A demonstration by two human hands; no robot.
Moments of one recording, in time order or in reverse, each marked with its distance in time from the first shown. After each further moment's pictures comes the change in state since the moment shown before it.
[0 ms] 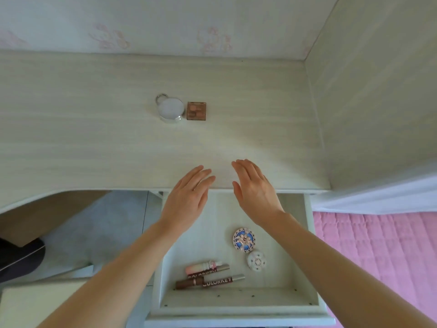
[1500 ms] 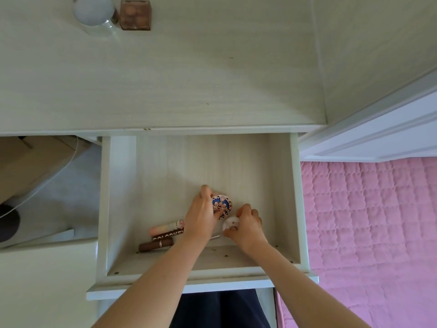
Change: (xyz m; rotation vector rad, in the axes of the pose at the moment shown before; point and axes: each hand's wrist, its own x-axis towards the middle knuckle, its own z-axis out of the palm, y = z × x) left_hand -0.101 0.096 0.195 -0.221 -0.360 -0.603; right_hand -0.196 0.074 0.145 0.395 -0.547 0.831
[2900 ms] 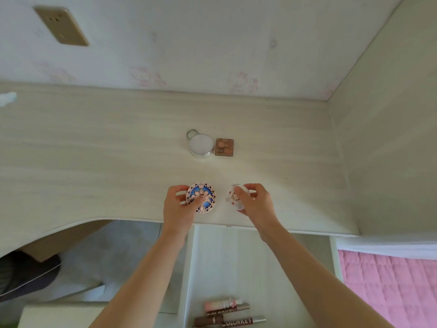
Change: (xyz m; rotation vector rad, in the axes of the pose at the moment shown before) left_hand 0.073 -0.008 -0.309 -0.951 0.396 -0.318; right_hand -0.003 -0.304 -0.126 0.738 0.183 -0.220
